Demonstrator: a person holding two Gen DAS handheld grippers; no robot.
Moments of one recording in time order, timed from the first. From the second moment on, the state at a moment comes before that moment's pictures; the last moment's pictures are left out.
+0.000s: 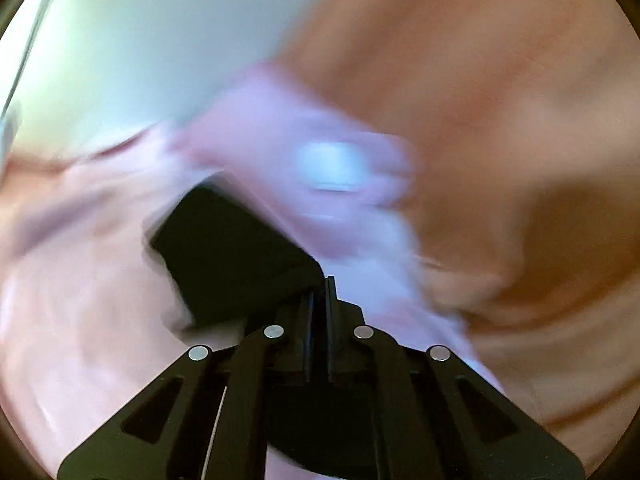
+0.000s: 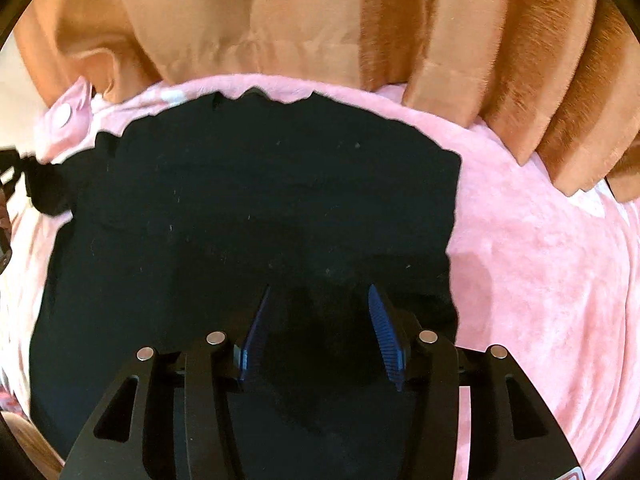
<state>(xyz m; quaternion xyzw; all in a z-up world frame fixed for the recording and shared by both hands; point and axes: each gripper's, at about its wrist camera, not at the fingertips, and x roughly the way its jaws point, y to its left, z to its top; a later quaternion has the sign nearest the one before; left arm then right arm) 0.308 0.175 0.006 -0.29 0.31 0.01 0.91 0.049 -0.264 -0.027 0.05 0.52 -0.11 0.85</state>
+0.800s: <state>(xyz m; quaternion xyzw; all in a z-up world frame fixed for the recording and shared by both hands) 0.228 0.028 -0.045 -0.29 0.46 -0.12 0.83 0.064 -0.329 -0.029 0.22 0.50 -0.07 0.84</state>
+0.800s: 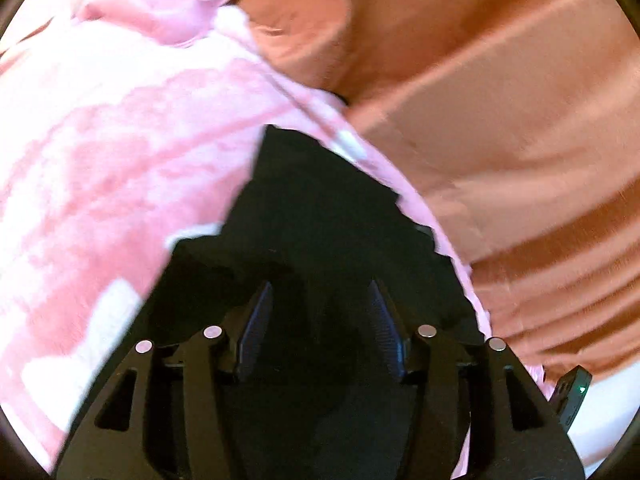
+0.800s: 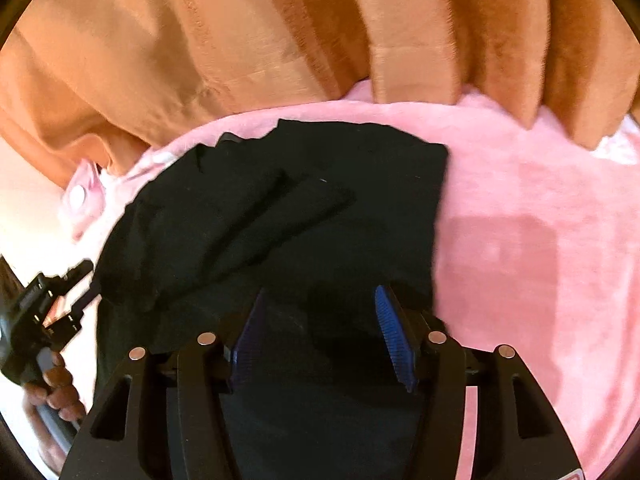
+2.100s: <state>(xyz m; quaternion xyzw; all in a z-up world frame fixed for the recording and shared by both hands) 0.237 0.049 -0.089 -0.42 0.48 -0.11 0.76 0.048 -0.363 -0.041 0.30 0.48 -0.10 0.82</state>
